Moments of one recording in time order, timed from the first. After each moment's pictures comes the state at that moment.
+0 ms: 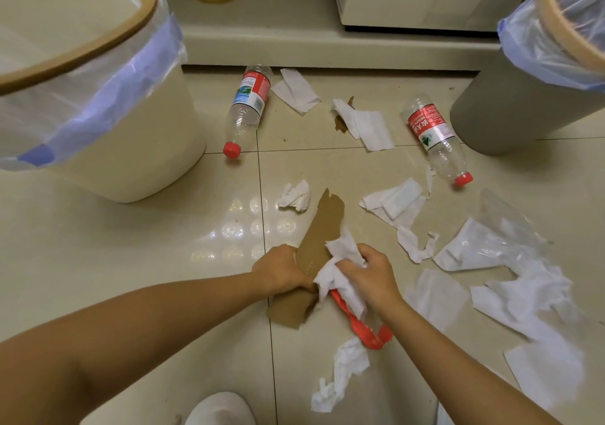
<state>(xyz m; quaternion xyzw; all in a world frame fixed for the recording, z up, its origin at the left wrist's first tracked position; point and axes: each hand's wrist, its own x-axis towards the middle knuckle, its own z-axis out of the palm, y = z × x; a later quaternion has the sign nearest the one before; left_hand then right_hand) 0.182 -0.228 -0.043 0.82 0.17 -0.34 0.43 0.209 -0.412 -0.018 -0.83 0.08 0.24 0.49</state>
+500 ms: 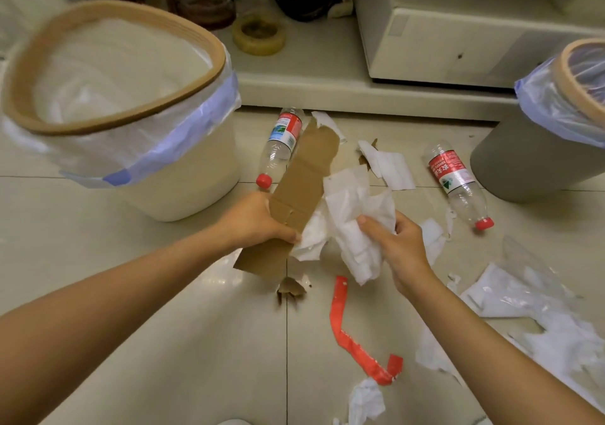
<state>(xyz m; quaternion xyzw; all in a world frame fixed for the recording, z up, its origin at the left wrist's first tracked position) 0.219 -0.133 0.082 0.84 0.19 -0.19 0.48 0.275 -0.366 0.059 -0.75 0.05 0.17 0.64</state>
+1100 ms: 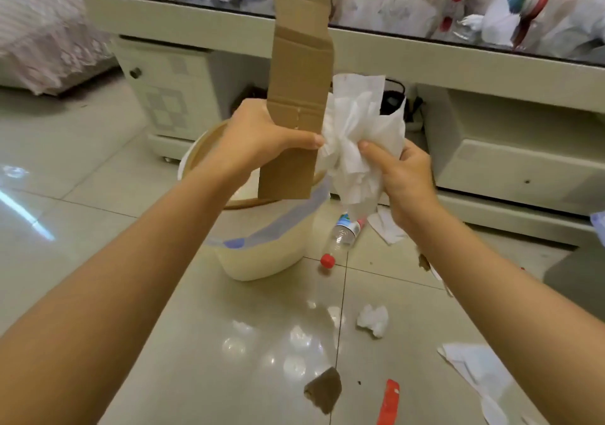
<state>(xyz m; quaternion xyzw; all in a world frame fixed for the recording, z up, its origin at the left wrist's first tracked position) 0.223 -0.028 0.280 0.81 0.23 0.19 0.50 0.343 -0.183 0.225 -0.67 -0.17 0.13 0.71</state>
